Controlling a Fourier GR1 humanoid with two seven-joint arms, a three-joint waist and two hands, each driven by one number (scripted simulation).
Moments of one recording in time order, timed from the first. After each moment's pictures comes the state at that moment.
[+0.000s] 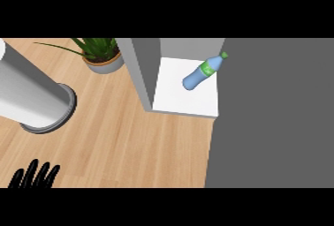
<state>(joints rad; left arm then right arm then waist) 0.43 0.83 -0.55 -1.79 0.85 -0.02 -0.93 0.72 -0.48 0.60 -2.50 0.03 0.40 -0.23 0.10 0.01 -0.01</state>
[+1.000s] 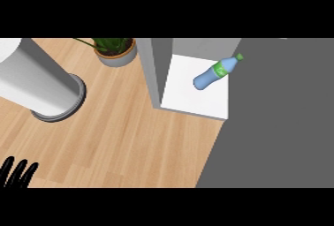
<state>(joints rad) 0.46 0.95 -0.45 -1.79 0.89 -0.16 -0.94 0.35 -0.46 0.61 -2.47 -0.02 0.44 -0.02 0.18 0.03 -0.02</state>
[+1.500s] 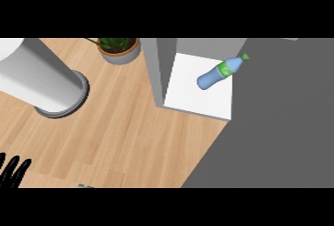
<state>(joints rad) 0.46 0.98 -0.41 -1.78 0.91 -0.19 -0.94 0.28 -0.35 0.61 -2.38 -0.17 0.43 0.08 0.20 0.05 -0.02</state>
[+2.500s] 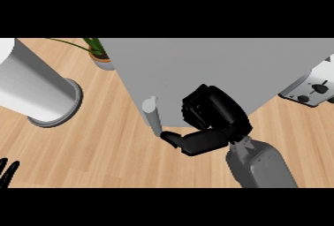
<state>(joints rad) 0.51 1.00 -0.35 -1.76 0.97 -0.24 -0.93 -0.41 -0.02 0.28 -1.67 -0.28 0.14 0.34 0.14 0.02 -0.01</state>
